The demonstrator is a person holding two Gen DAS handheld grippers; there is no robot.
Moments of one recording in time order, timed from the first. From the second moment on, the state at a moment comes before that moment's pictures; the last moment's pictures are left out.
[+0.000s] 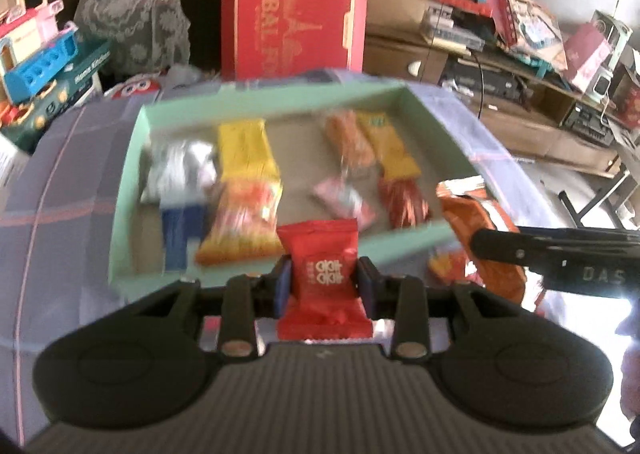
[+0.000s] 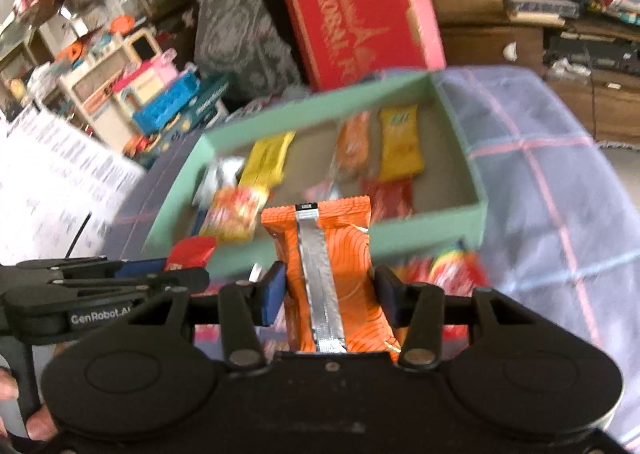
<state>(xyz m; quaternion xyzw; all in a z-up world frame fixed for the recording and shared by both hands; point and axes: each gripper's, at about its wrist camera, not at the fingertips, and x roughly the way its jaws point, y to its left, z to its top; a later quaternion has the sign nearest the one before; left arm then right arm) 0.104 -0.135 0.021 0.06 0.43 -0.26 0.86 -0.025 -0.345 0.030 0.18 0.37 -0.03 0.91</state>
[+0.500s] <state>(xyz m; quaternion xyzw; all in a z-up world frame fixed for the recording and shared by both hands) 0.190 -0.191 -0.001 0.06 0.45 -0.24 0.86 0.066 -0.410 0.027 0.18 0.37 -0.08 0.91</state>
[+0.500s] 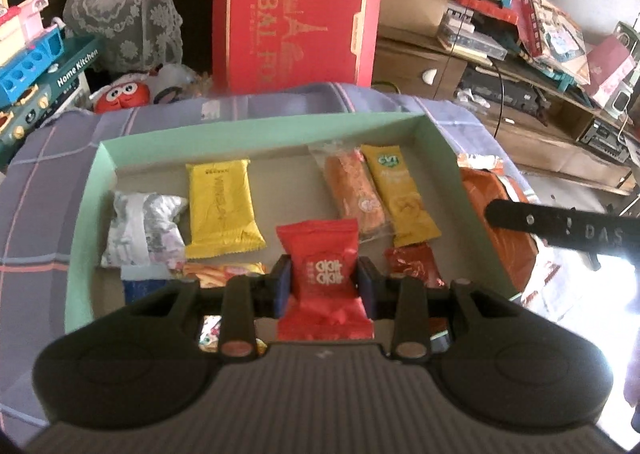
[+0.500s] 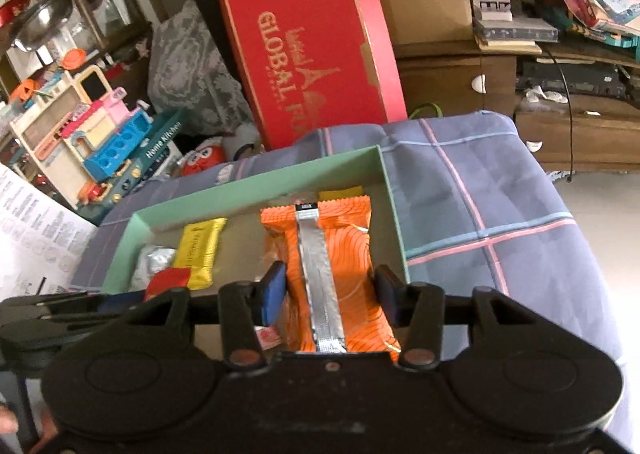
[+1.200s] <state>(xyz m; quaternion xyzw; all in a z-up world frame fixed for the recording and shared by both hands) 0.164 -0.198 0.001 0.10 0.43 -0.22 0.87 0.044 -0.403 0.026 0.20 0.36 -0.08 0.91</state>
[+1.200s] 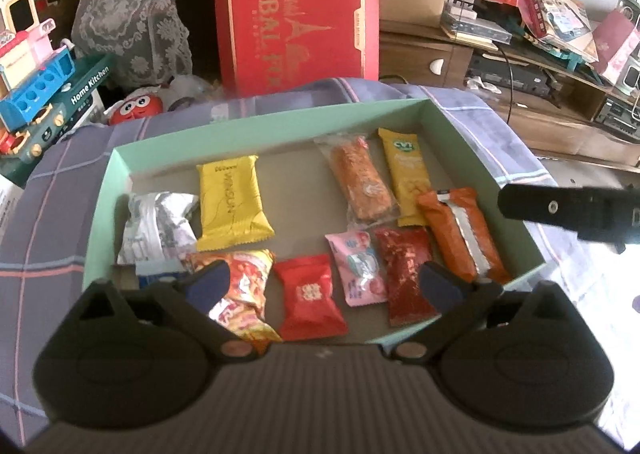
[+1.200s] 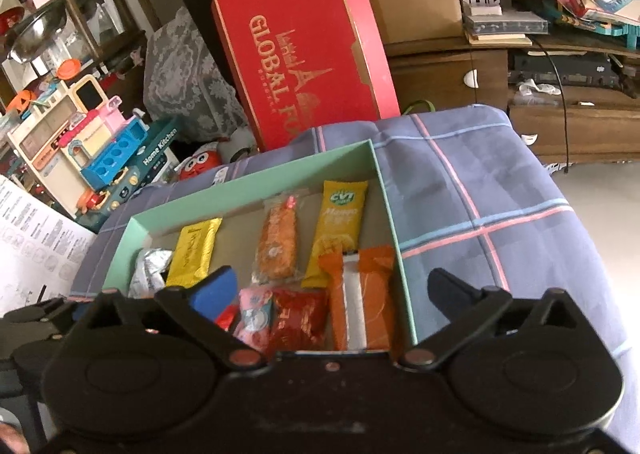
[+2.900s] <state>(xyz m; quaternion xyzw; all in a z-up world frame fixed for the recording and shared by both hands) 0.106 -0.194 -0.066 0.12 0.49 -0.23 0.84 -0.025 -0.383 -0.037 0.22 0.43 -0.09 0.87</state>
